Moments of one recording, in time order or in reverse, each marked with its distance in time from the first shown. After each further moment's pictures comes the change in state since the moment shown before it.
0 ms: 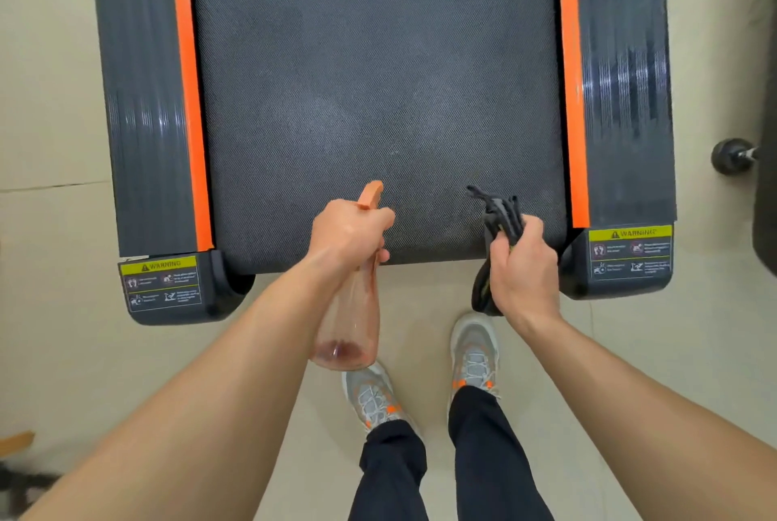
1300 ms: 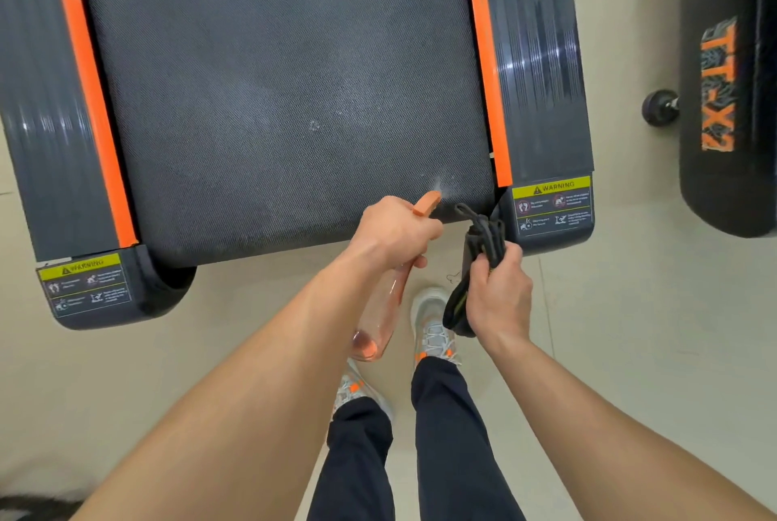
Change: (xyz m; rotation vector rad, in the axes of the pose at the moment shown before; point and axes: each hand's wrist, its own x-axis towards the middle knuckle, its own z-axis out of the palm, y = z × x) left_hand -0.043 0.016 0.126 0.251 -0.294 0.159; right_hand -0.034 0.082 -0.033 0.090 0.048 0.228
